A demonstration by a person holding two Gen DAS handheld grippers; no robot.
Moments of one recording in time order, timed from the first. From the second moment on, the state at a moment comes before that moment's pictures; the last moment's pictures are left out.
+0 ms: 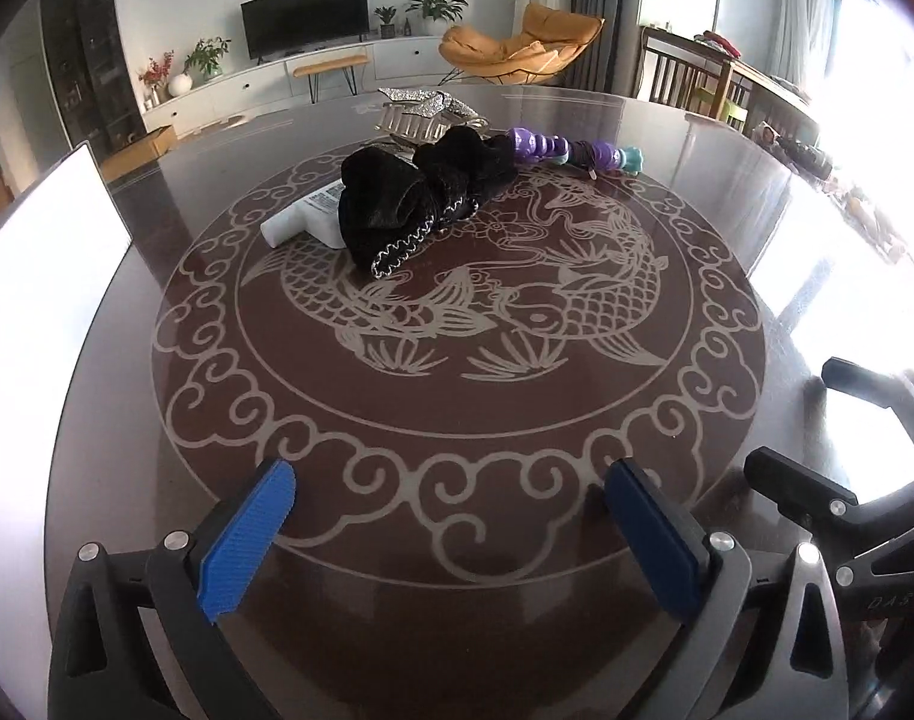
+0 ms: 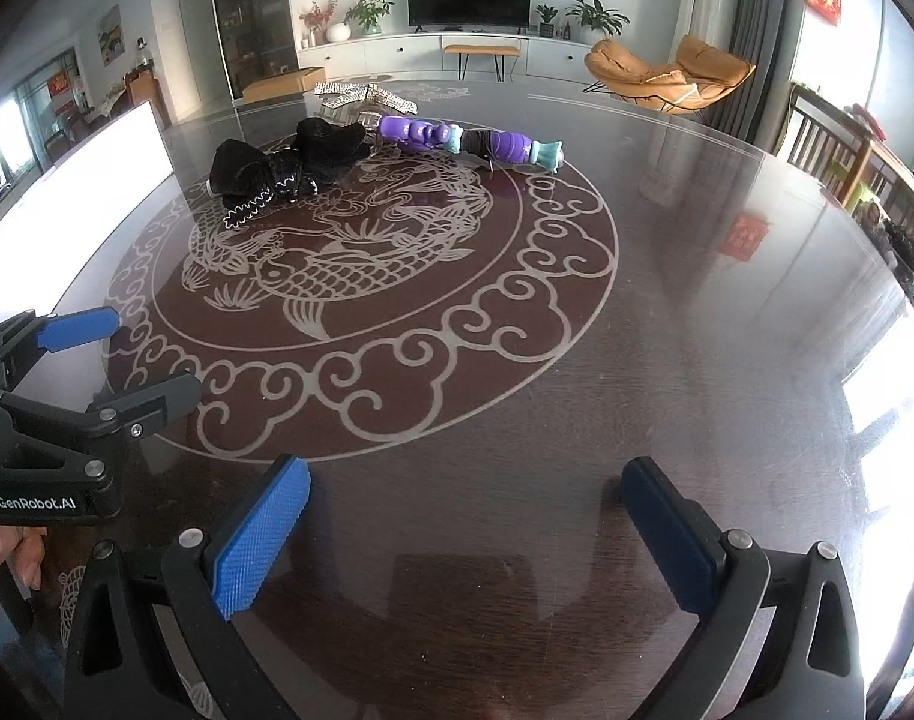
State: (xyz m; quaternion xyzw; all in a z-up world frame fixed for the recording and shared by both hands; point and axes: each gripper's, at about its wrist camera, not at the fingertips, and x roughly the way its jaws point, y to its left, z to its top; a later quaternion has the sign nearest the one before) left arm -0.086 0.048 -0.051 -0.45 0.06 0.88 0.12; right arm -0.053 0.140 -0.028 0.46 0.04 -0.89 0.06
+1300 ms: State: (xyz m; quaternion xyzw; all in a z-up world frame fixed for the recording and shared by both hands) left arm -0.090 0.041 -0.049 -0.45 0.03 0.88 0.13; right arm -0.053 0.140 -0.028 0.46 0.04 -0.89 0.06
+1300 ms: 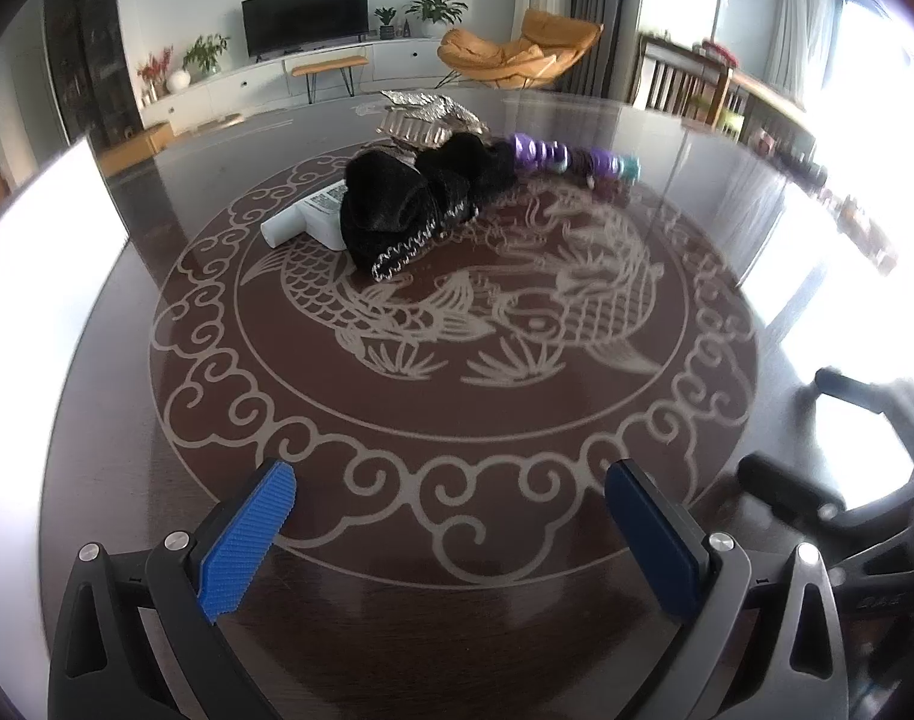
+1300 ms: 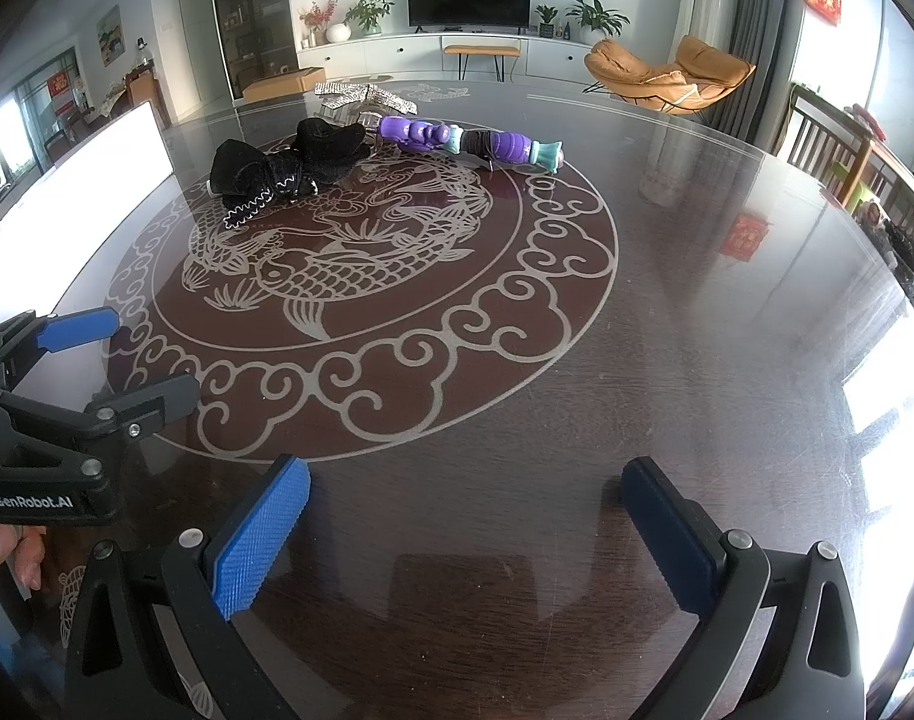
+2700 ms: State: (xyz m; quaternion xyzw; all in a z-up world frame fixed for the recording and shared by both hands) left arm -0.121 -0.003 -0.038 -0.44 0.00 0.90 0.02; right arm -0.053 0.140 -0.028 0.46 0.04 -0.89 0.06
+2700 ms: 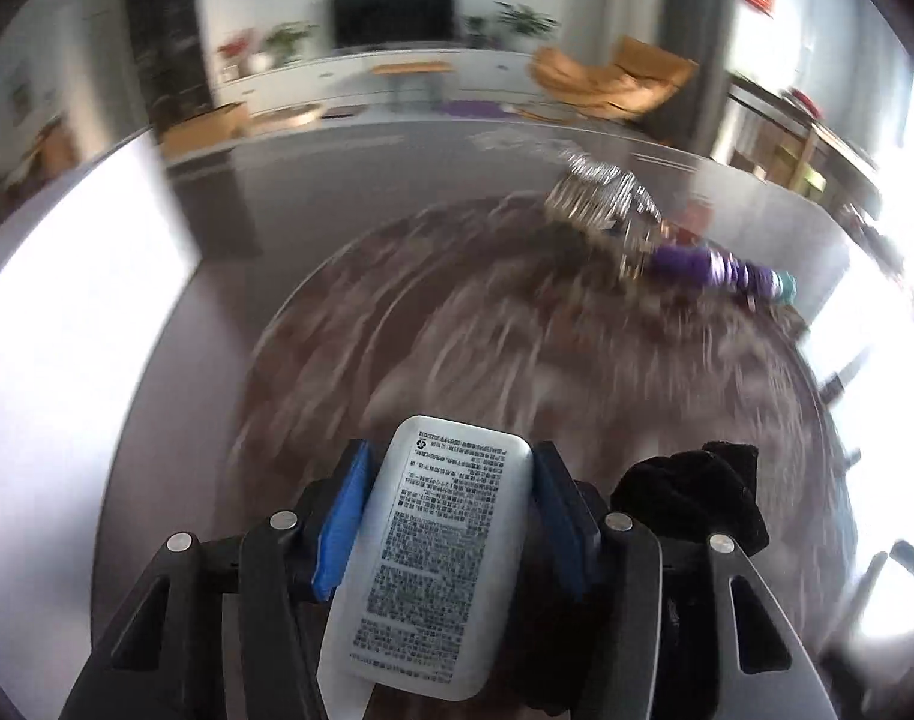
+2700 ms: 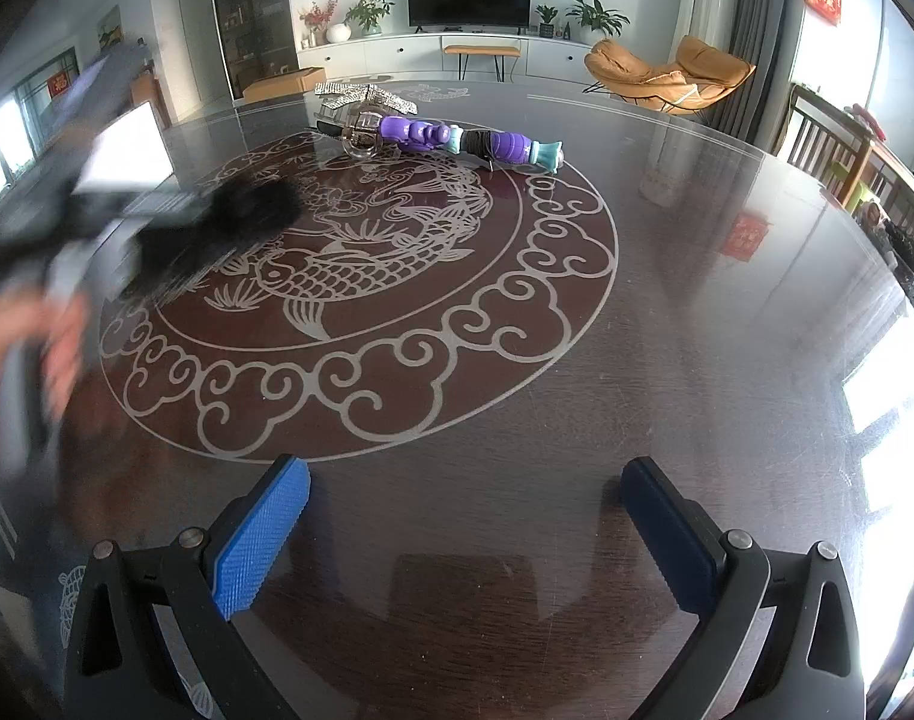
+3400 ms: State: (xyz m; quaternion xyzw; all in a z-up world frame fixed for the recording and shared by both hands) left arm -0.038 -0.041 -0.054 -0.46 0.00 0.89 0.01; right arm -0.053 0.139 -0.028 0.46 0.04 -0.89 0.06
